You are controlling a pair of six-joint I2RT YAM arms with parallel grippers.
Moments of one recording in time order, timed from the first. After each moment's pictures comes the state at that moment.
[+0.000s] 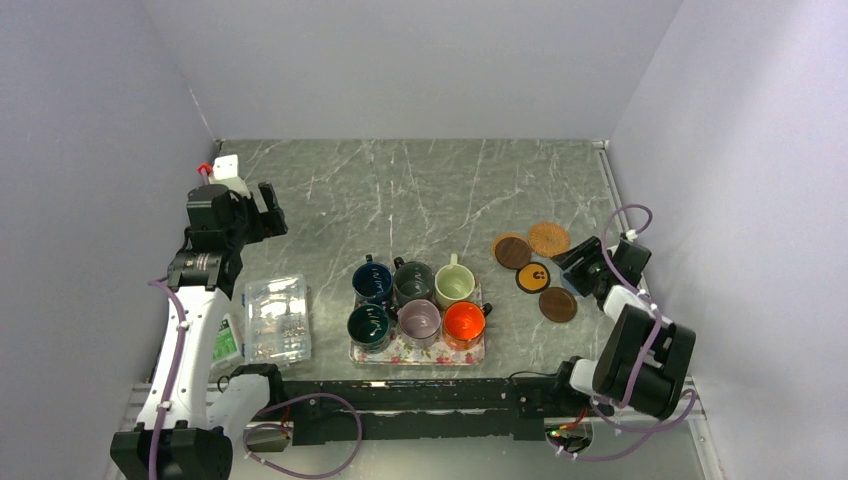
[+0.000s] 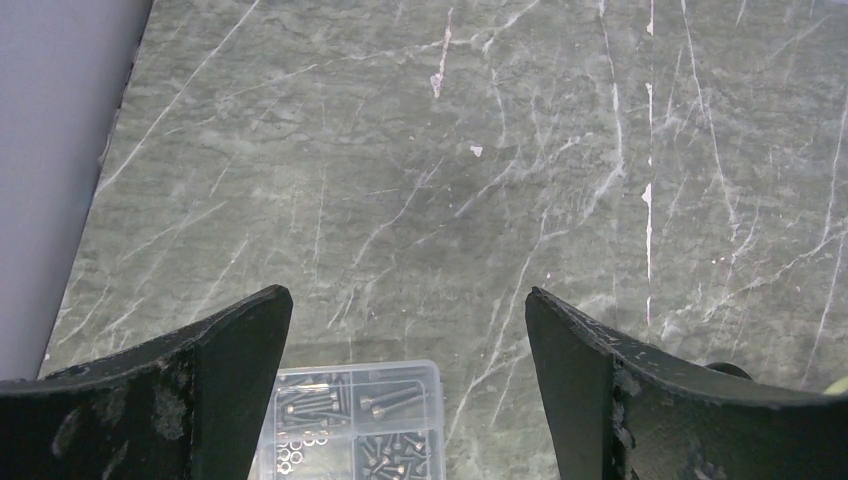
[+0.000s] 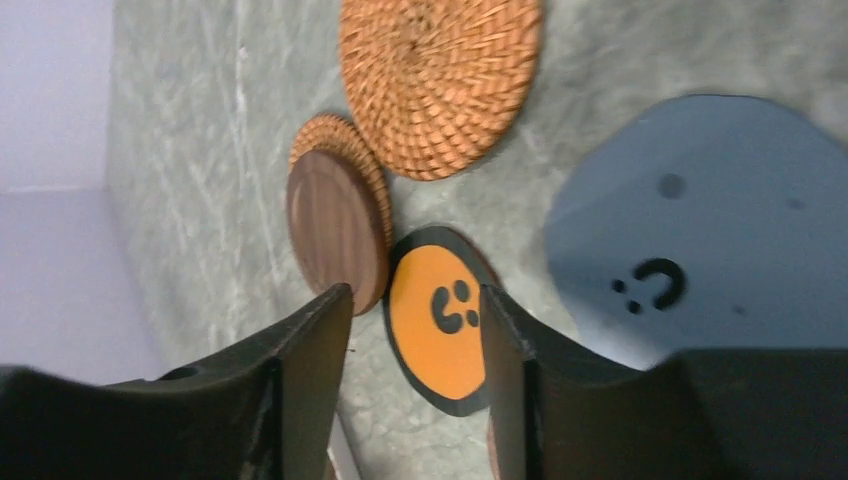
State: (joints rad) left arm 0.04 0.93 0.97 -0.50 -0.03 -0.17; right arm -0.44 1.31 0.44 0.12 -0.52 0.59
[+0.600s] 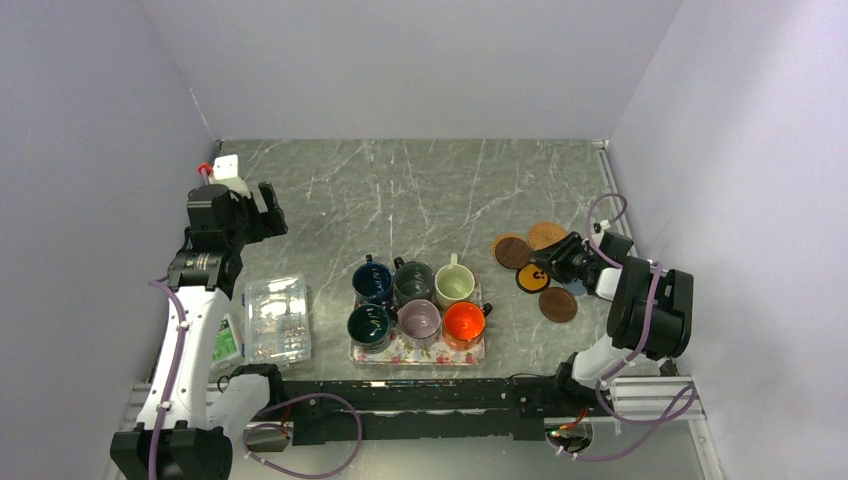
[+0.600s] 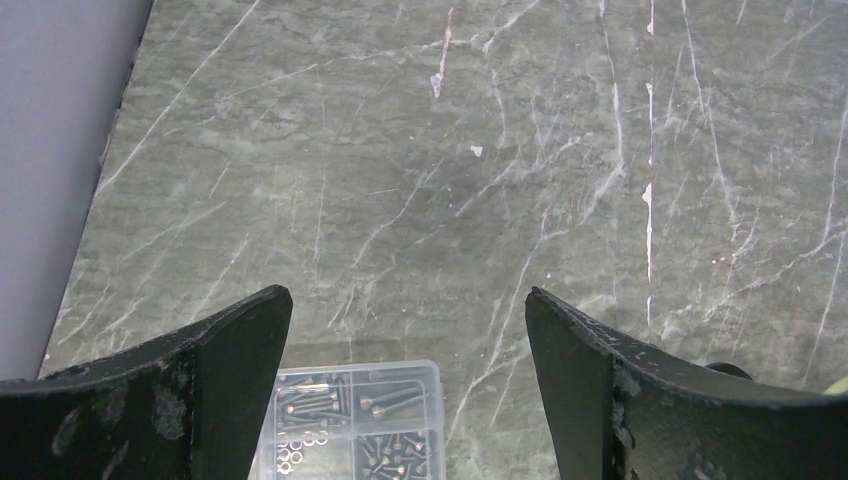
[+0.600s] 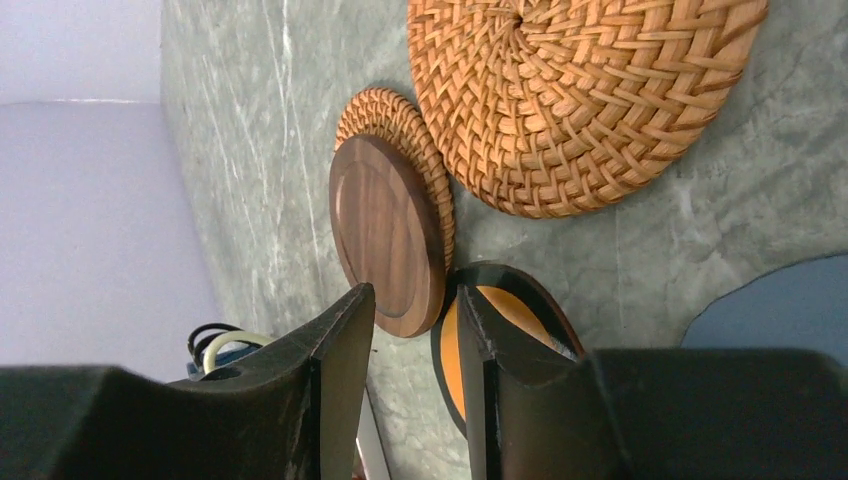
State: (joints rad) left arm 0.04 0.93 0.97 -0.49 -0.03 -0.17; right arm -0.36 1.58 0.49 0.33 -0.73 0.65
